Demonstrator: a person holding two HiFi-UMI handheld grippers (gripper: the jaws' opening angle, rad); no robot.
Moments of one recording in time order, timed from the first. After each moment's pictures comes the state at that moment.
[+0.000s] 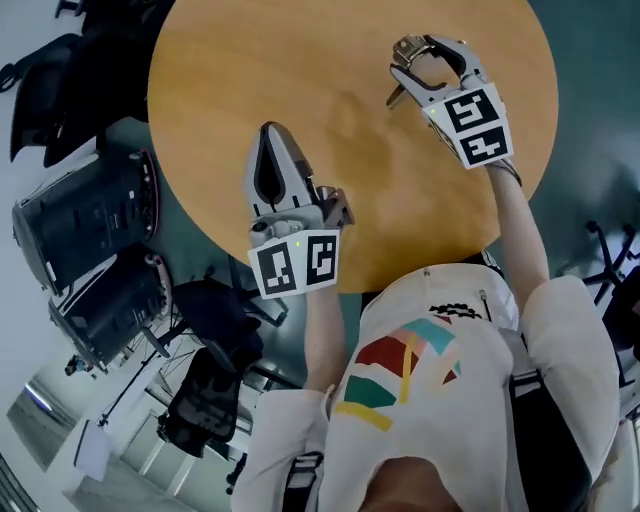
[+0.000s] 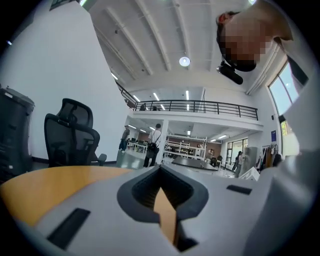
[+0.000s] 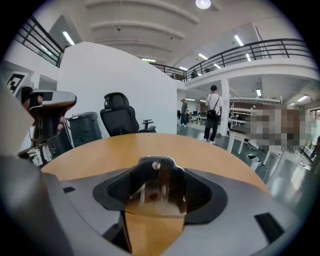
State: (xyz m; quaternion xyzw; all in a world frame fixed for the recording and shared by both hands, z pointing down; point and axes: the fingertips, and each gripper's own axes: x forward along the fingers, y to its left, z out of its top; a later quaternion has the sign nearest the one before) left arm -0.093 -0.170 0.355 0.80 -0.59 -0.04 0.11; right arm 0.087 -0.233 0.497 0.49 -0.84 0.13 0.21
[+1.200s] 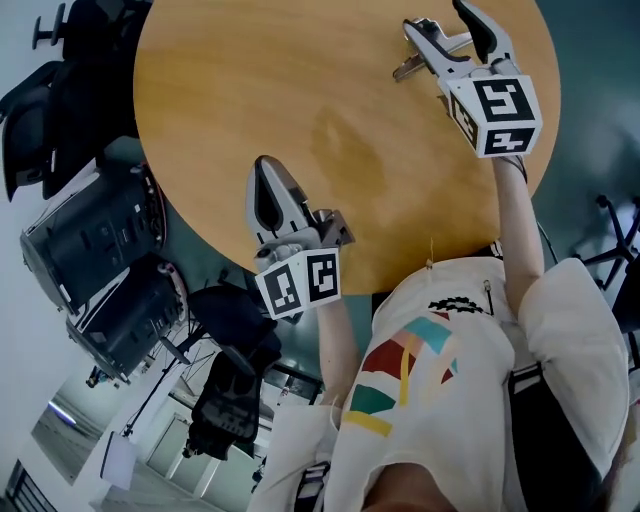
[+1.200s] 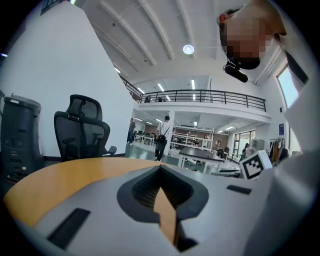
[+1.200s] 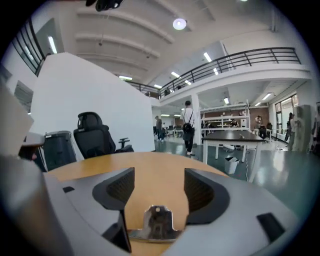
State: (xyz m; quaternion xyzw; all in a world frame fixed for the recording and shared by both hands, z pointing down) left arm -0.085 -0.154 0.408 0.77 -0.62 0.01 0.13; right arm 0.184 -0.254 0.482 0.61 -0.78 0.12 0.09
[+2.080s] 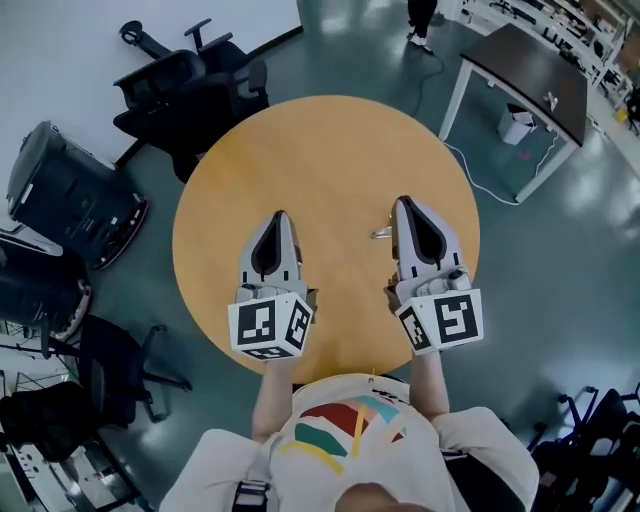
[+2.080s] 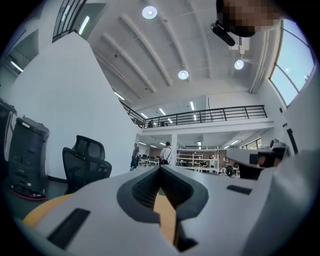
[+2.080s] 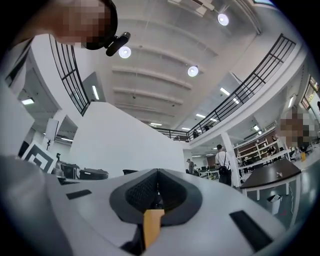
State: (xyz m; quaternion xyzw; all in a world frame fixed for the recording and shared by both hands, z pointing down) left arm -0.072 -0.038 0.214 0.75 -0.66 -0.08 0.03; right arm 0.092 -0.054 0.178 0.47 -0.88 -0.04 -0.11
